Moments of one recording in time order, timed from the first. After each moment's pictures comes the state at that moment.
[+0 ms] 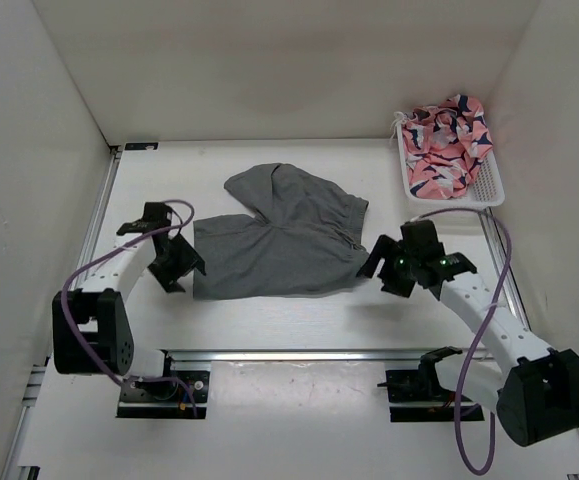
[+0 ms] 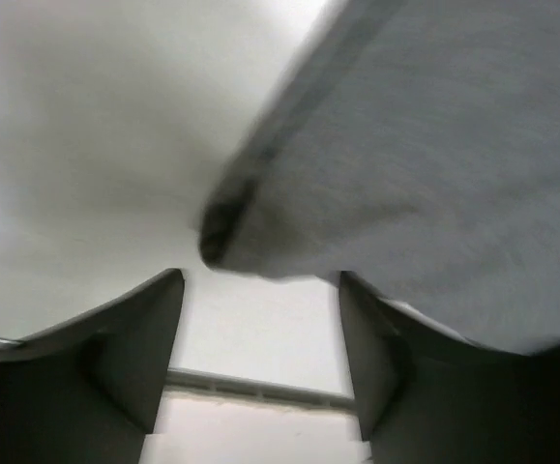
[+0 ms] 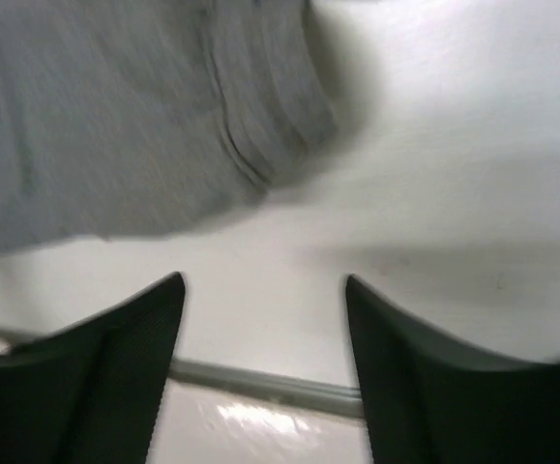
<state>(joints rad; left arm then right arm) -0.04 1.38 0.94 -0.83 0.07 -0.71 0.35 1.07 0.75 -0.63 -0.14 0.71</state>
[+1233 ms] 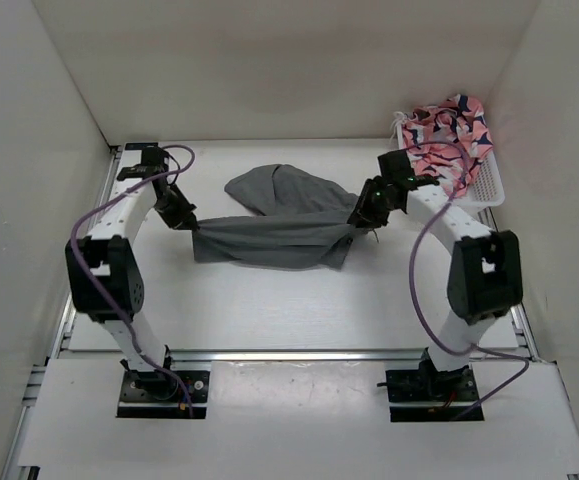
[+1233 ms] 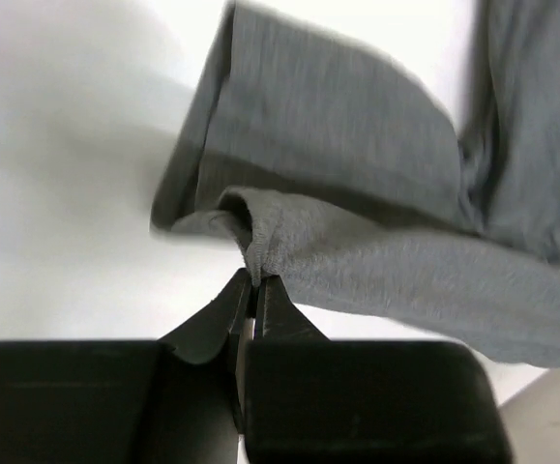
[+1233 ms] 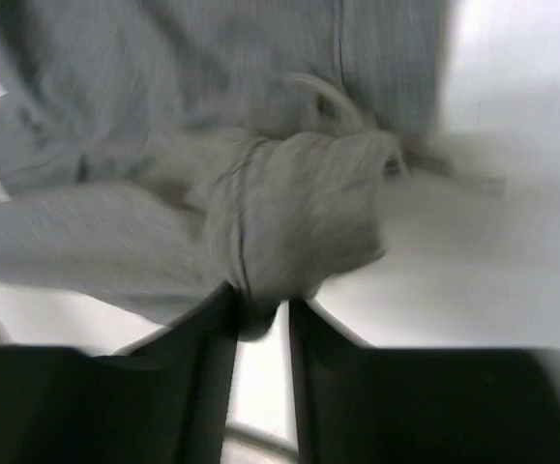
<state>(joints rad) 0.00 1.66 1.38 -0.90 0.15 -0.63 0.28 1.65 1.26 -0.62 -0.24 0.63</state>
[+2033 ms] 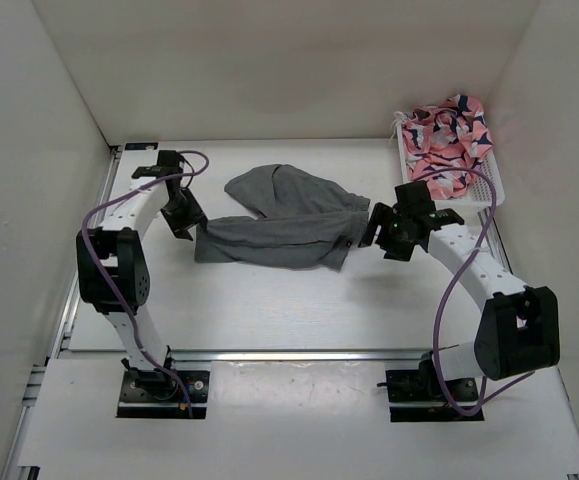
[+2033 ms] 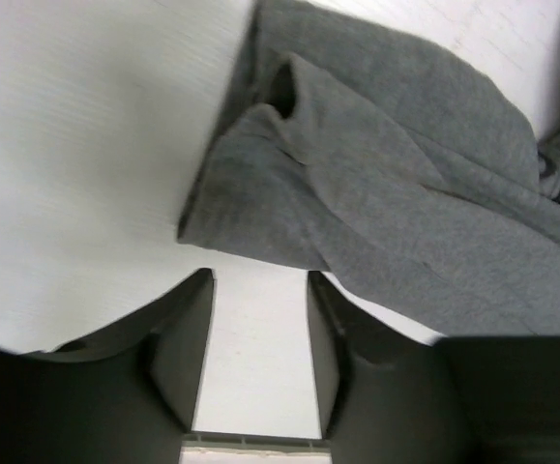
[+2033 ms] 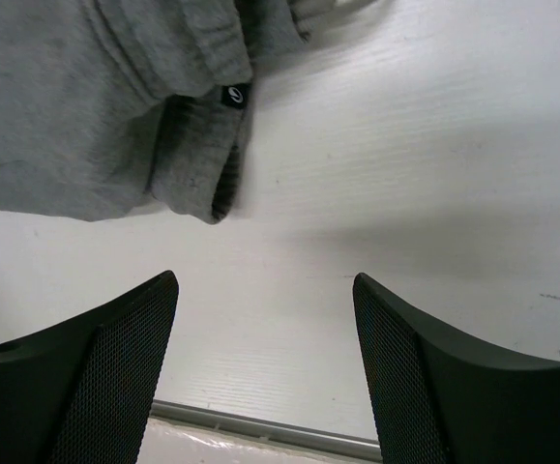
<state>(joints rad) -0.05 1.81 1.45 -0.91 0.03 -0.58 0.28 1.38 1.02 -0.64 -0.13 0.58</state>
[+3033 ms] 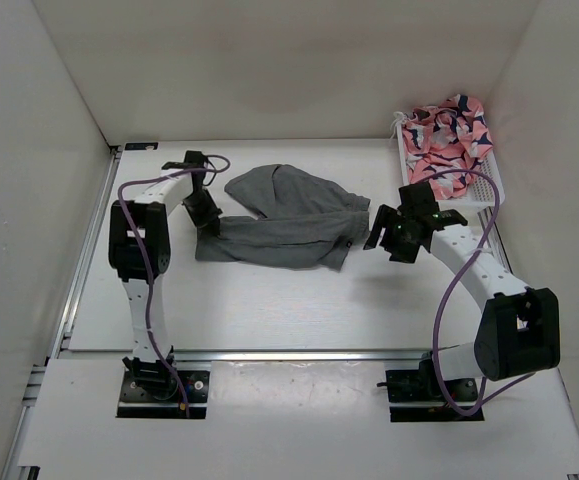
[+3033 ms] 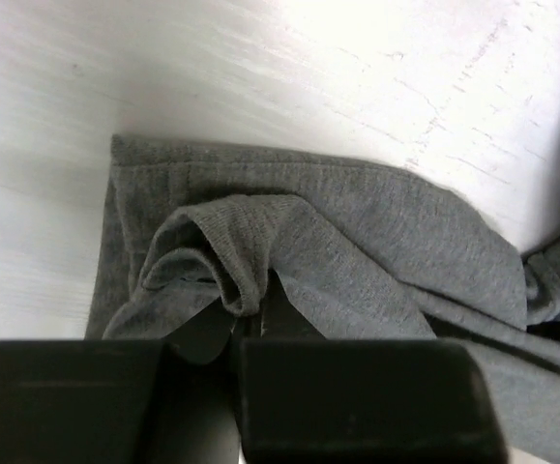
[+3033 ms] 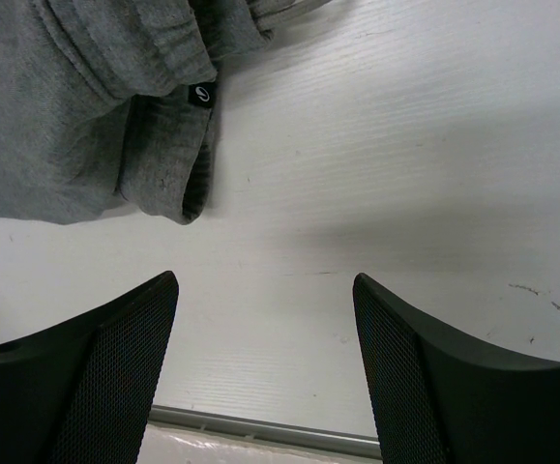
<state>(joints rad) -0.13 2.15 1.65 -0.87 0.06 -0.60 0.25 1.38 1.00 -0.66 -0.11 0.55</state>
